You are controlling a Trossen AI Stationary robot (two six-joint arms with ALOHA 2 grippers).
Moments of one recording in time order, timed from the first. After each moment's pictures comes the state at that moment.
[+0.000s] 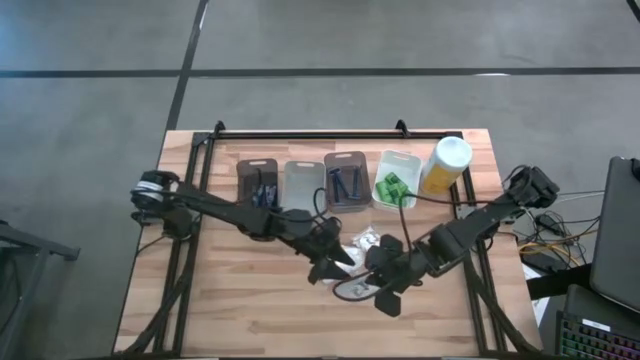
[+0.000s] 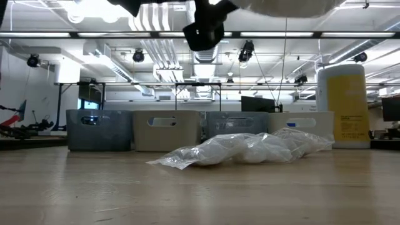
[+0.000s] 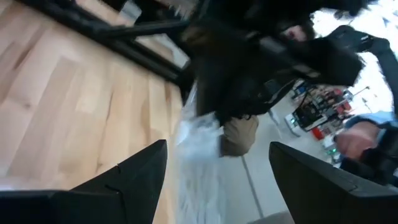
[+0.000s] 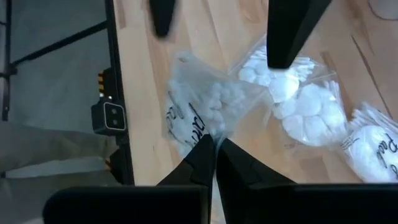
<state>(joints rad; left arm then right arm) -0.19 1.70 1.13 0.38 0.30 -0.71 0.54 1.54 1.34 -0.73 0.16 0.81</state>
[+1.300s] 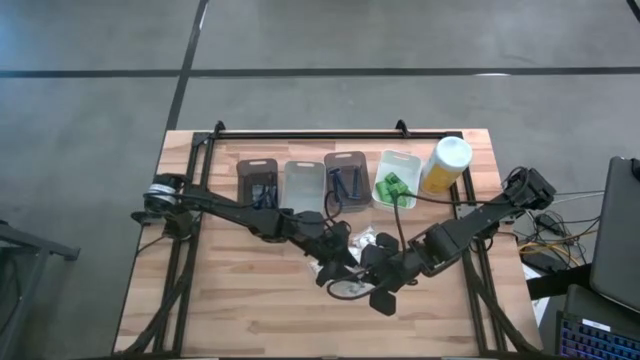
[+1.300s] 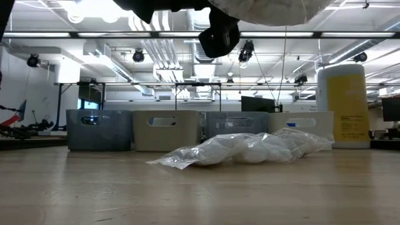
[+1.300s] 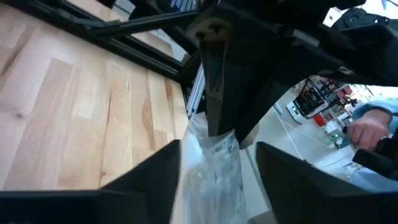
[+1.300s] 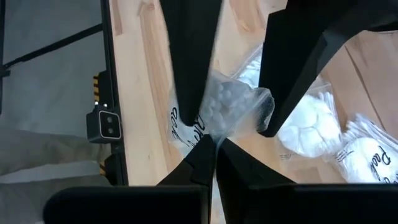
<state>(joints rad) -0.18 1.79 1.21 0.39 0.35 -0.65 0.52 1.57 1.38 -0.75 0.17 0.78</state>
